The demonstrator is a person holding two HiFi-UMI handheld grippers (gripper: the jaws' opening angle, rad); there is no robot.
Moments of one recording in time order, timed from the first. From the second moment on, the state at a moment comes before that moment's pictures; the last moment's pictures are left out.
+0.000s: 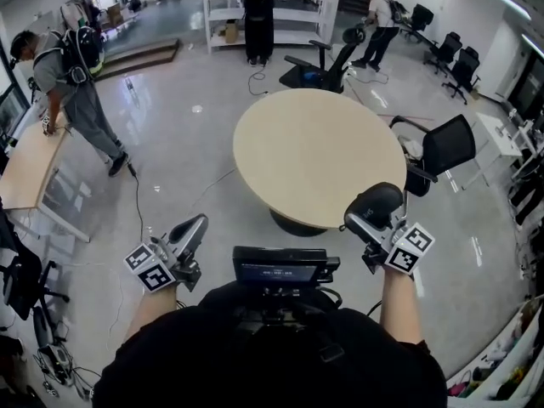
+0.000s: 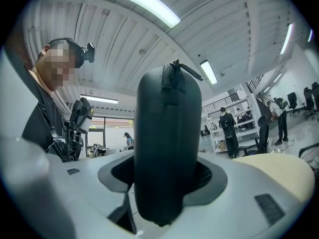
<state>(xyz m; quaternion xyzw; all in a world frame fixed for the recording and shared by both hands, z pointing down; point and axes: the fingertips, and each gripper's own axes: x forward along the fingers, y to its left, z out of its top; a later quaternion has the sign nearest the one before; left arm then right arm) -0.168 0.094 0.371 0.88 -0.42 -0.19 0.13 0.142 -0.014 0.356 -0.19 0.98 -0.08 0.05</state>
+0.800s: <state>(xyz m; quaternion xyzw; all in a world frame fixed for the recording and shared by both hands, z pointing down) -0.167 -0.107 0.383 0.91 -0.33 -0.18 0.15 0.122 -0.168 0.344 -0.25 0.97 -0.06 0.03</state>
